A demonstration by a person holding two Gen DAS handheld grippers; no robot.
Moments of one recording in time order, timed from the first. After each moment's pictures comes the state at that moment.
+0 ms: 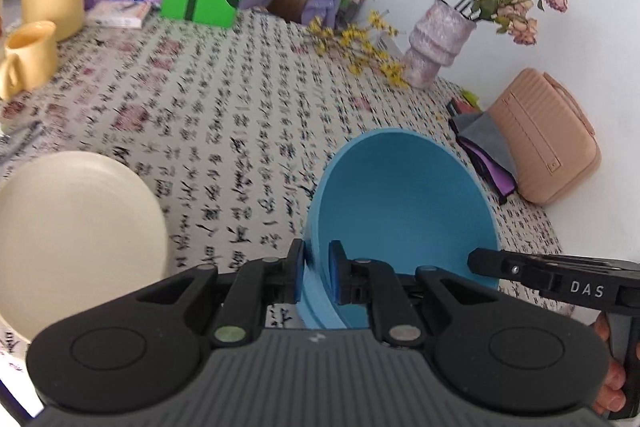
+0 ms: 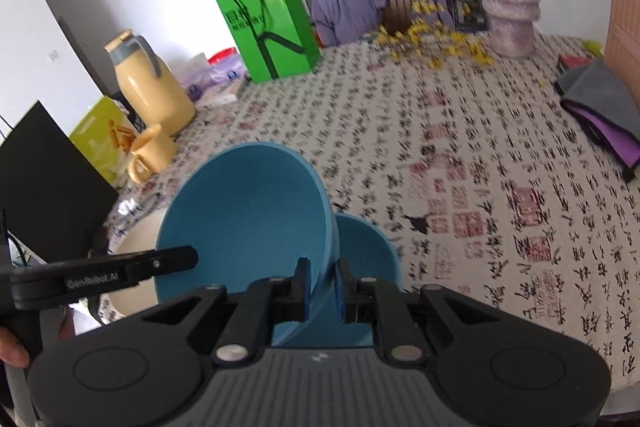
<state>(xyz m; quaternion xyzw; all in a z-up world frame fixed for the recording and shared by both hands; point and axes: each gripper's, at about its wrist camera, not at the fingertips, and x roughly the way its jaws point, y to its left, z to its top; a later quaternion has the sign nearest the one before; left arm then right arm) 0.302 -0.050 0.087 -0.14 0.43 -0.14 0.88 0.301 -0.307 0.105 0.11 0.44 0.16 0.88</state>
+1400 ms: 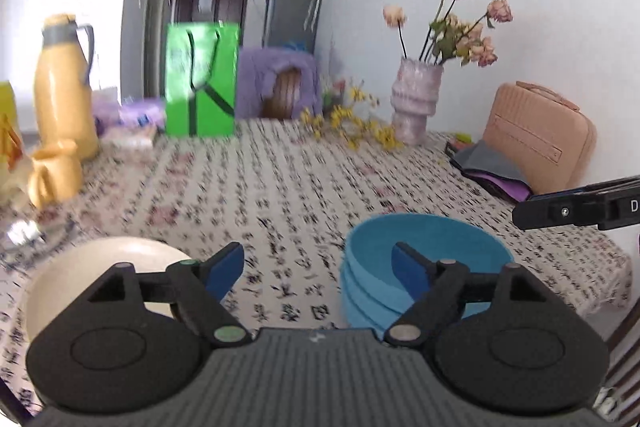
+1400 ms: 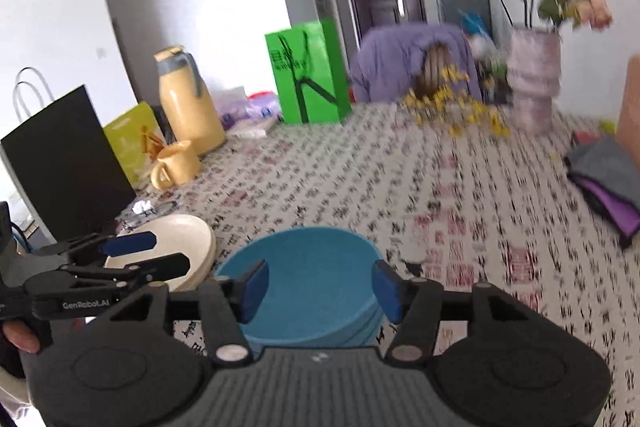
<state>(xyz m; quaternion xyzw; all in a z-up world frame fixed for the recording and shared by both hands) 0.227 -0.047 0.064 -0.02 0.23 -0.13 0.96 0.247 -0.308 0.102 0.04 0.30 0.21 0.93</state>
